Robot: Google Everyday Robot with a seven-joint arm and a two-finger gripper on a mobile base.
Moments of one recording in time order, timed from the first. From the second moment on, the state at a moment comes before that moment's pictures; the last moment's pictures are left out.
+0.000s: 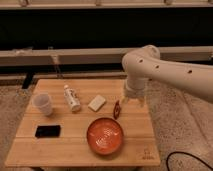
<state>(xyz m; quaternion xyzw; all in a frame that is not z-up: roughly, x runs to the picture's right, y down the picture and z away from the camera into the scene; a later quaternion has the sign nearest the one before) 0.119 0.068 0.673 -0.24 0.24 0.67 0.67</state>
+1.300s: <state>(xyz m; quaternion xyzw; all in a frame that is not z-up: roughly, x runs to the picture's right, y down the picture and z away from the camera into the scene) 0.094 0.044 0.698 -0.24 0.23 0.65 0.68</state>
